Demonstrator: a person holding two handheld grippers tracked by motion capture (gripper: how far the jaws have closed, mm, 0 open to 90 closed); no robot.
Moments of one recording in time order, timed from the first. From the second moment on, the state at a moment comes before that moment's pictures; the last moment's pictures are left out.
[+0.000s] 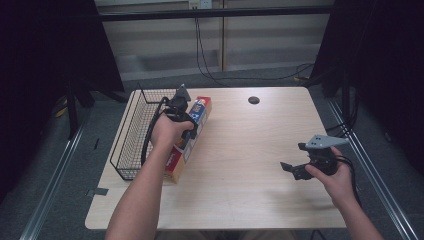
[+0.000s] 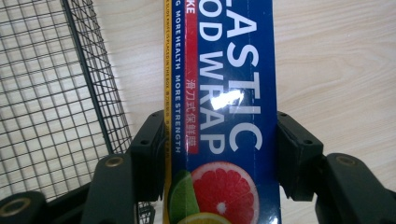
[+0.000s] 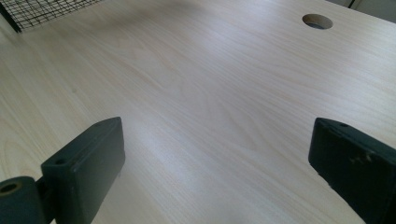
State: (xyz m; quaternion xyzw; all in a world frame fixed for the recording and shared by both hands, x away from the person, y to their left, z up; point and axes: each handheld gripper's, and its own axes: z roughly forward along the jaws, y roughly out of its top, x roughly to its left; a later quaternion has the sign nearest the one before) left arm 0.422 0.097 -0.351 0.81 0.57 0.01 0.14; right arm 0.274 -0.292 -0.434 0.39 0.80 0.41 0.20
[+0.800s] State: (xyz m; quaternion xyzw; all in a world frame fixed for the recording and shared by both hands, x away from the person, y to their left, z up) left arm 0.422 0.114 -0.335 0.80 0.58 0.01 0.14; right arm 0.274 -0.292 -0.433 0.40 0.80 0.41 0.20
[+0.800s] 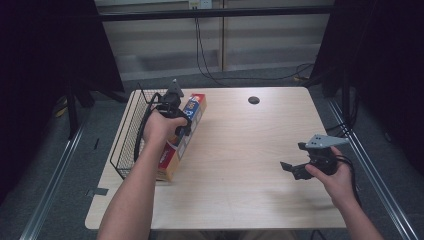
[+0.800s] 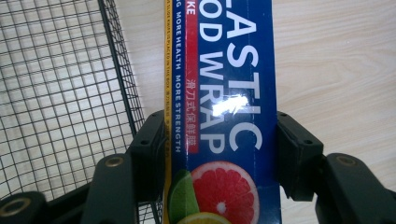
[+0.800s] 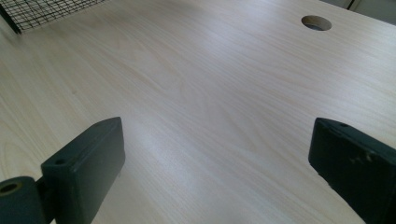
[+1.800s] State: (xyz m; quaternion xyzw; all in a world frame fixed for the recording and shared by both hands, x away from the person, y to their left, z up) left arm 0.422 0.137 -0.323 0.79 0.60 0.02 0.15; right arm 0.274 -0.291 -0.433 0.40 0.80 0.41 0.20
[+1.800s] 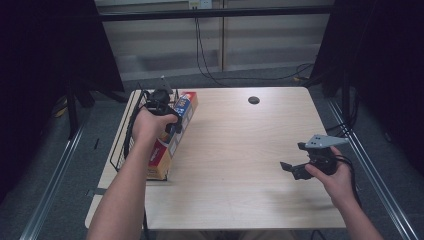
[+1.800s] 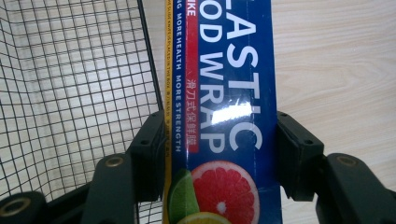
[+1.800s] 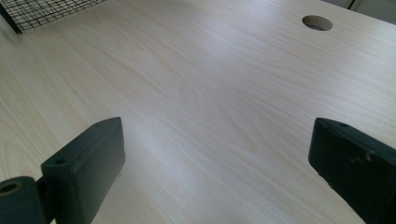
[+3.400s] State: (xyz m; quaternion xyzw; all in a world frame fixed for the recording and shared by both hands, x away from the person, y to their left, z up) left arm 0.418 0.187 -0.318 0.75 0.64 0.03 0.14; right arm 0.275 -0.289 -0.434 0.39 0.80 0.41 0.20
